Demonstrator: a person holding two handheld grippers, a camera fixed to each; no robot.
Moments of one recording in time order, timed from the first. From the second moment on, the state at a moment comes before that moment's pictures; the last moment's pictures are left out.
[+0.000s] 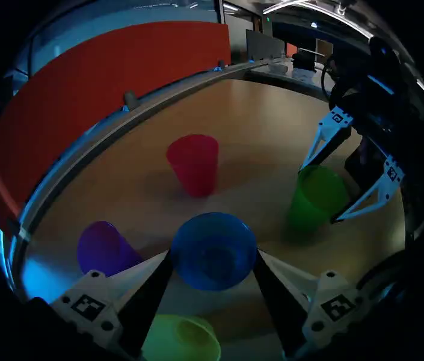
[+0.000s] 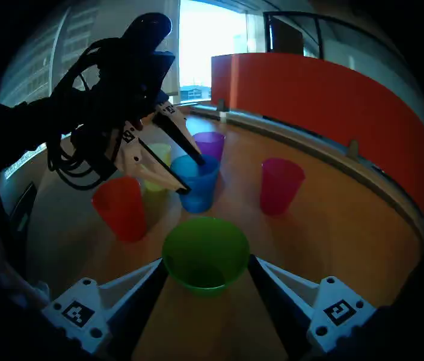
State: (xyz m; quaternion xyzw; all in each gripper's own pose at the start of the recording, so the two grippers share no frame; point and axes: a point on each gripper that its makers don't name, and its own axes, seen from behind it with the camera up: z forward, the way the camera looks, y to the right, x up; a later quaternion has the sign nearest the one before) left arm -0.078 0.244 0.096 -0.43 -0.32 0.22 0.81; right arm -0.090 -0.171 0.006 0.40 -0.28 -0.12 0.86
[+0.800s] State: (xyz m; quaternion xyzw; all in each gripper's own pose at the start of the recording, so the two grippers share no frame) left arm -0.078 0.242 0.095 -0.44 -0.31 0.22 0.81; right arm -0.094 -0.178 0.009 0.40 -0.28 -0.12 0.87
